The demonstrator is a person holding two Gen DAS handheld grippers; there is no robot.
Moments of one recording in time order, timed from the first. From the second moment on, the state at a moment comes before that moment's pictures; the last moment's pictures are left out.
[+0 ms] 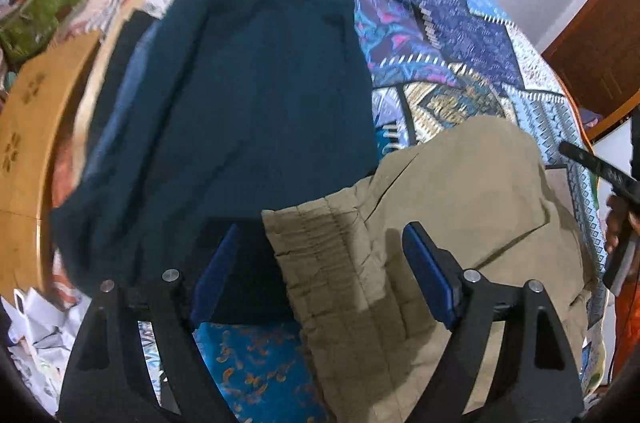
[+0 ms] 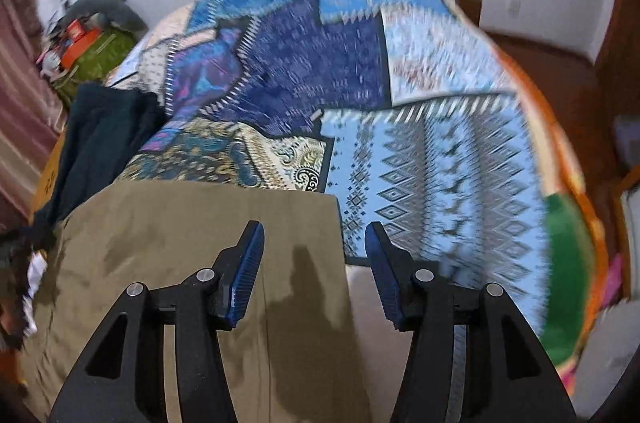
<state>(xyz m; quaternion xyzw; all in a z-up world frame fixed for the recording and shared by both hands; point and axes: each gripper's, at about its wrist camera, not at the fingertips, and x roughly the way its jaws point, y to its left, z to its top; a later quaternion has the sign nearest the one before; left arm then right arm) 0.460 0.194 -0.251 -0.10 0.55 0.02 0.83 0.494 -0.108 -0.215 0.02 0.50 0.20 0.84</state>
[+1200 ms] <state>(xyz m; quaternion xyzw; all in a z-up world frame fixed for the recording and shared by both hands) 0.398 0.144 -0.111 -0.01 0.41 -0.01 0.91 0.418 -0.138 -0.056 0.09 0.29 0.24 0.92</state>
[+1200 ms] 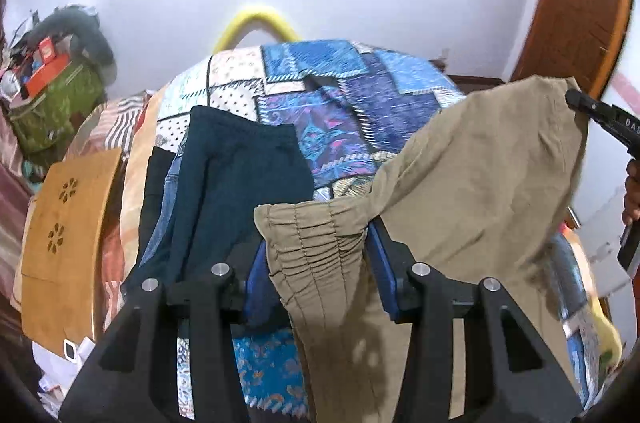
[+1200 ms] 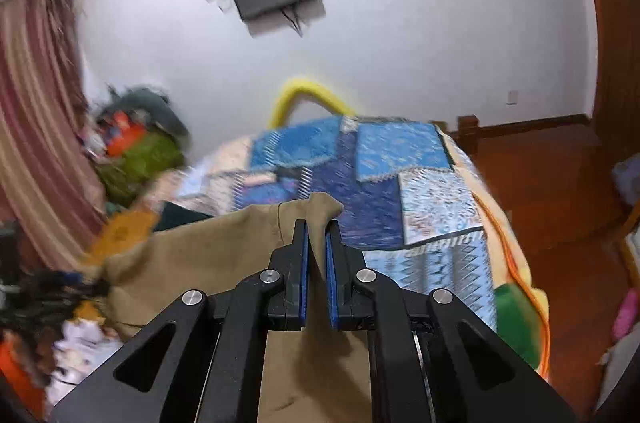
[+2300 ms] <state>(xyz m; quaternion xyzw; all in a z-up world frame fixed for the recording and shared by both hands) 0.217 0.110 -0.173 0.03 0.46 -0.03 0.89 0.206 -0.169 -0.148 -0.02 0.36 0.23 0.90</state>
